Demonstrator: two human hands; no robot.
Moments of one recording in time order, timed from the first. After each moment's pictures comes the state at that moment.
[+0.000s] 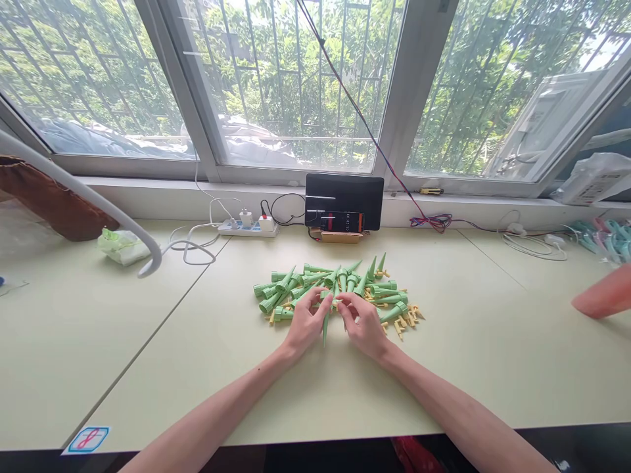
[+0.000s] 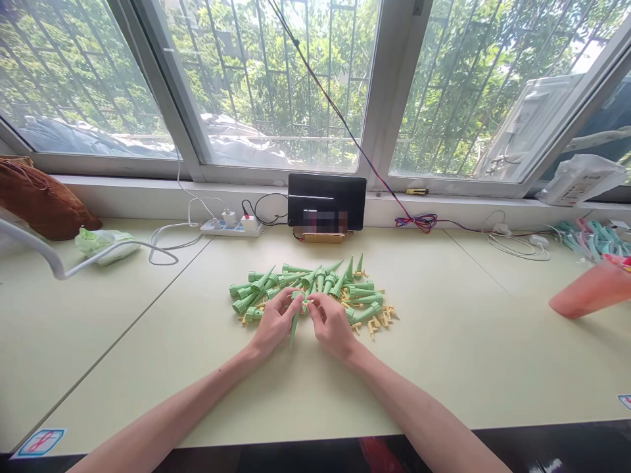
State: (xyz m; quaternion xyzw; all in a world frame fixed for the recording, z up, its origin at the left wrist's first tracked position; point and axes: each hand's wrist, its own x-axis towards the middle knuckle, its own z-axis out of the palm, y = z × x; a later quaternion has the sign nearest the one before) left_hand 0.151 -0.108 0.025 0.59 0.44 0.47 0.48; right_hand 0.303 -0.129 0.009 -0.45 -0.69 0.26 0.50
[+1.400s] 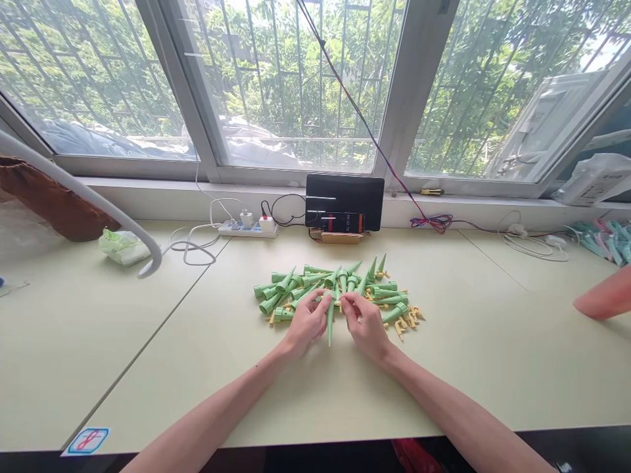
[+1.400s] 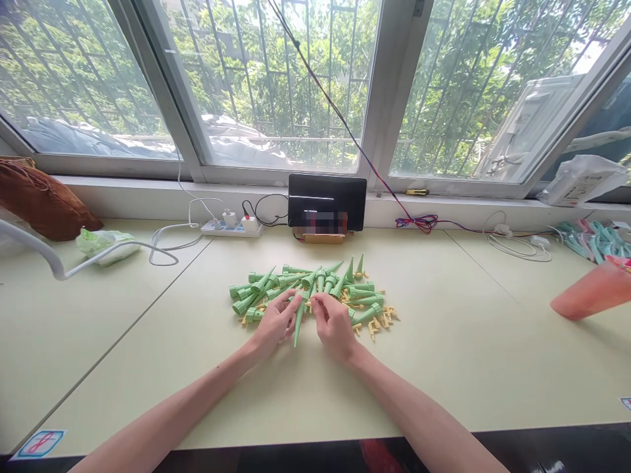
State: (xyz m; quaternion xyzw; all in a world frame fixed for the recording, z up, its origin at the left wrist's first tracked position) left_hand 0.148 -0.107 0.027 0.54 0.43 0.41 0.60; right_hand 0.304 -0.130 0.010 -0.46 -0.68 0.24 0.52
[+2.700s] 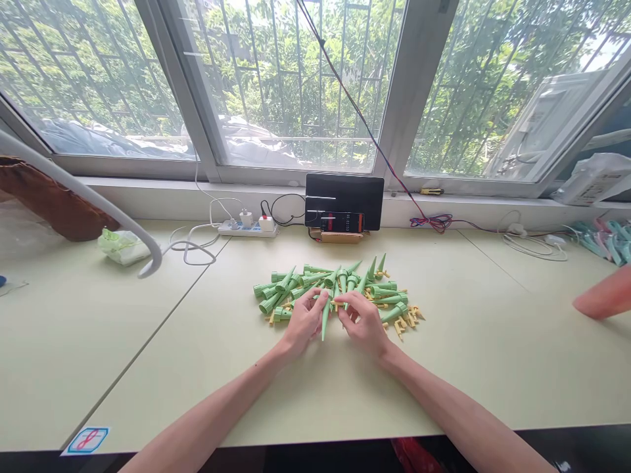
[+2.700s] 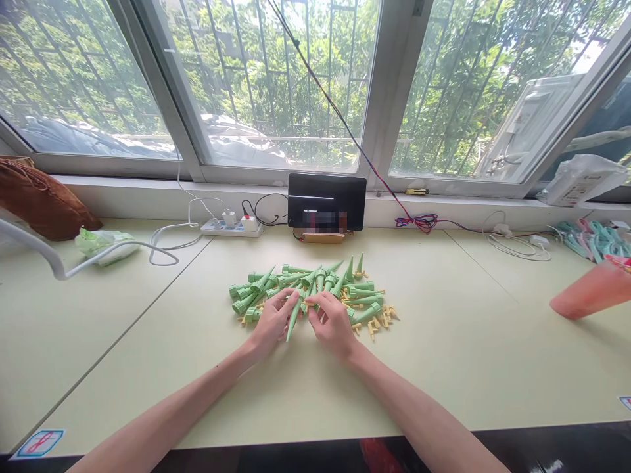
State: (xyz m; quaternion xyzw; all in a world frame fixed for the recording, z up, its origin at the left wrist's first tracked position) left_hand 0.148 -0.105 0.026 0.51 0.44 0.43 0.60; right_hand 0.305 -0.127 0.008 -0.43 -0.70 0.23 0.52
